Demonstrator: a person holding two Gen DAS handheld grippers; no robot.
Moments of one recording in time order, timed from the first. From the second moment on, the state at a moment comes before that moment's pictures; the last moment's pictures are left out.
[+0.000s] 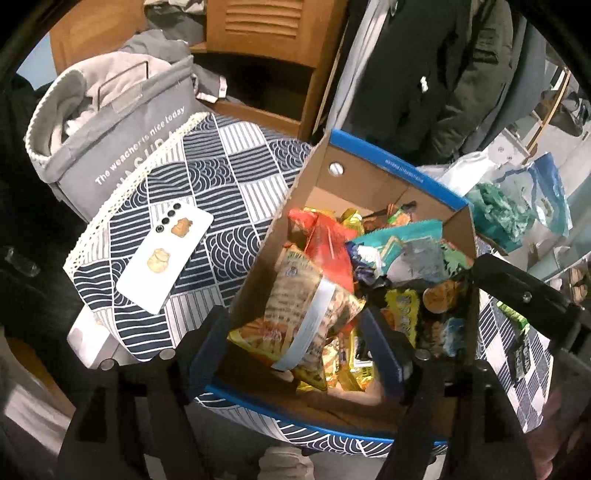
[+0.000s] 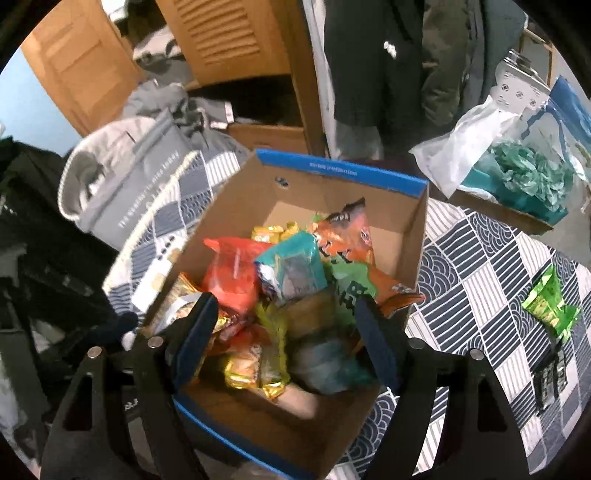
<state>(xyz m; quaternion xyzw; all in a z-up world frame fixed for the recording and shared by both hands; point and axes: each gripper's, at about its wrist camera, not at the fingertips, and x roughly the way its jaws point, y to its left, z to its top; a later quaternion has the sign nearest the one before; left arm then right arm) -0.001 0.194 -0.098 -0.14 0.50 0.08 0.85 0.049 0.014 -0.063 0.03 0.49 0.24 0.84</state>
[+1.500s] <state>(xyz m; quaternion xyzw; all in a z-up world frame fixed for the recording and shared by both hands) 0.006 -0.018 -0.045 0.01 0.47 -0.09 0.88 0.007 -0.237 -0.067 0.03 0.48 0.08 0.87</state>
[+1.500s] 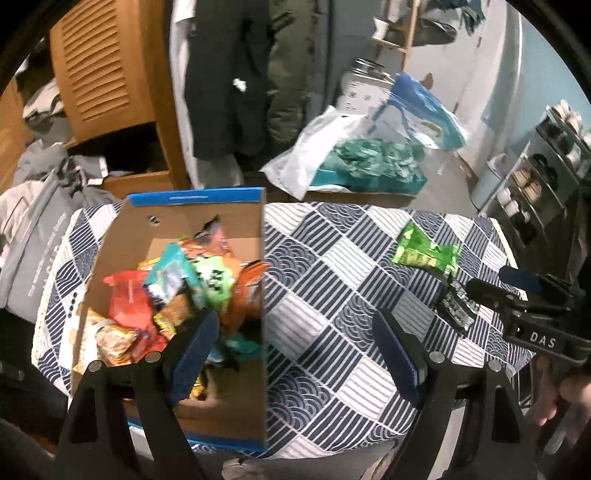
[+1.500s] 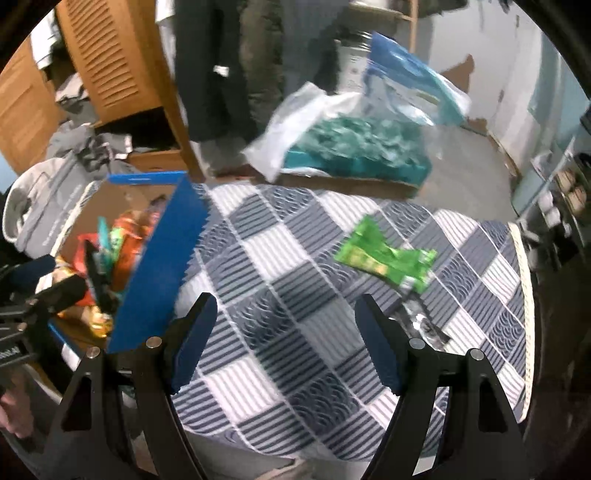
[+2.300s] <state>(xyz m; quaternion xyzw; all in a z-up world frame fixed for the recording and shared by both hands) 0.046 -0.145 -0.102 0.08 0.50 -0.16 0.85 0.048 -0.342 -0.151 0.01 0.56 0.08 0.82</state>
